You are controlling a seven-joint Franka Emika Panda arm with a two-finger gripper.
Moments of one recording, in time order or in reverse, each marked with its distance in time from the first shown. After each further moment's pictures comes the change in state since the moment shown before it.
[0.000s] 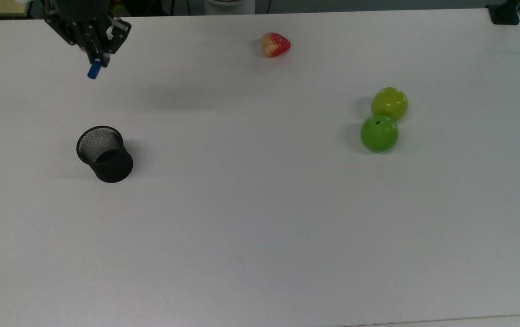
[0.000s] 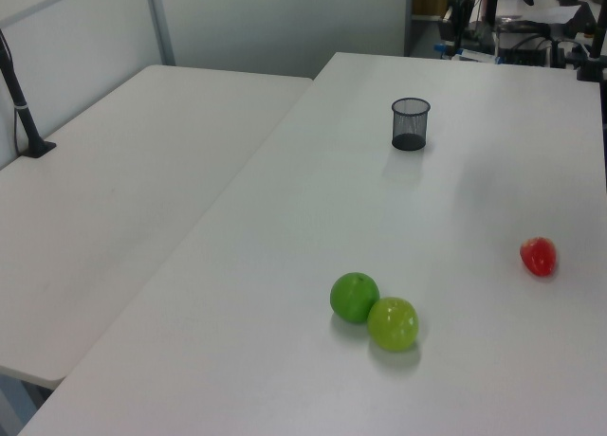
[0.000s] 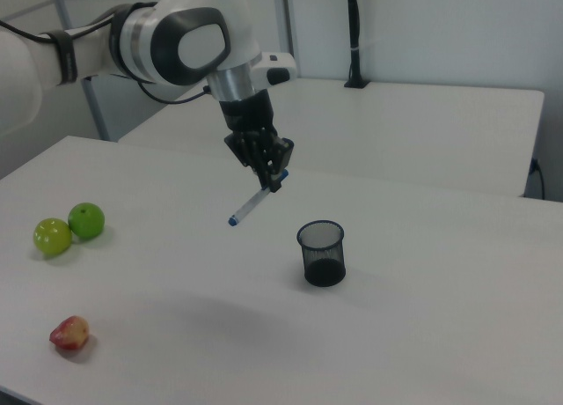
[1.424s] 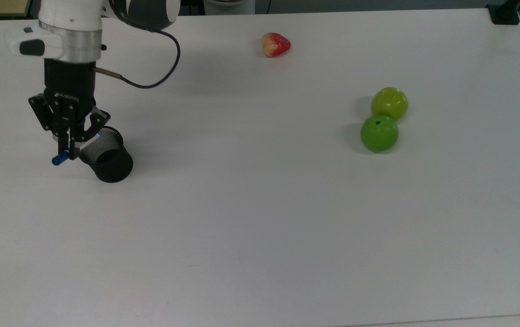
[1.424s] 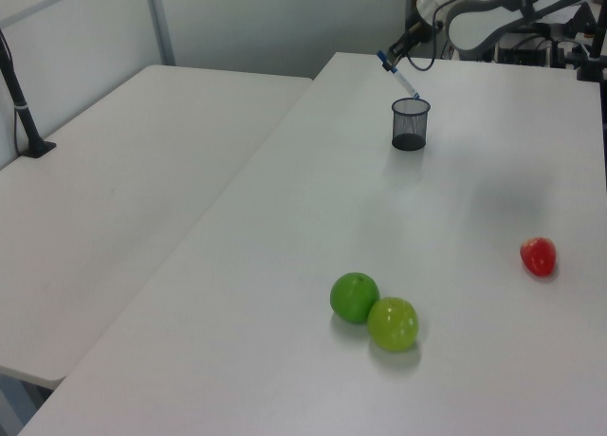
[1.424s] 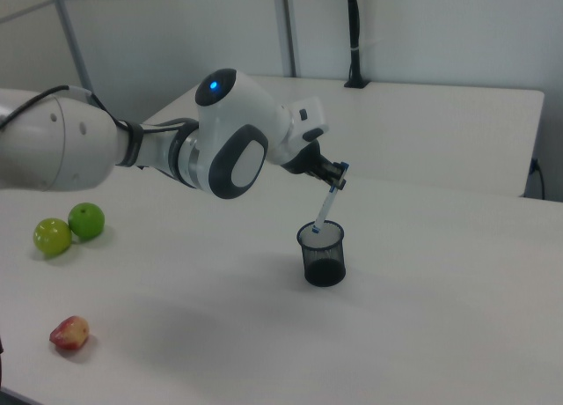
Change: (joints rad) arm -0.042 0.167 0.010 -0.230 0.030 0.991 0.080
